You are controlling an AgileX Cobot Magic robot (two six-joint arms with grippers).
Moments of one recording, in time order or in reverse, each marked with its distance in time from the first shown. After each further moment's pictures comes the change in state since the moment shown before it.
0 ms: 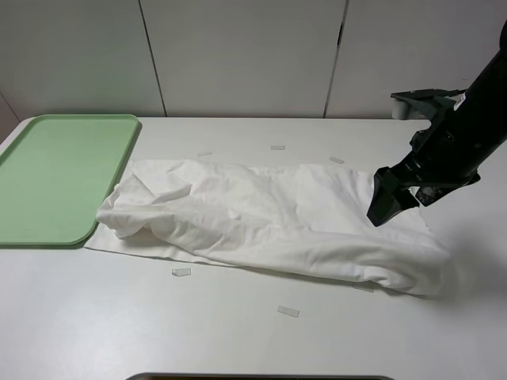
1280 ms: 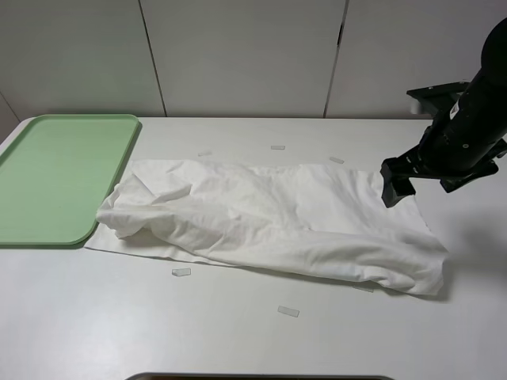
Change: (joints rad) left arm 0.468 -0.002 0.000 -0.004 -0.003 0.006; right arm -0.014 0.075 0.000 -0.292 -0.173 0.378
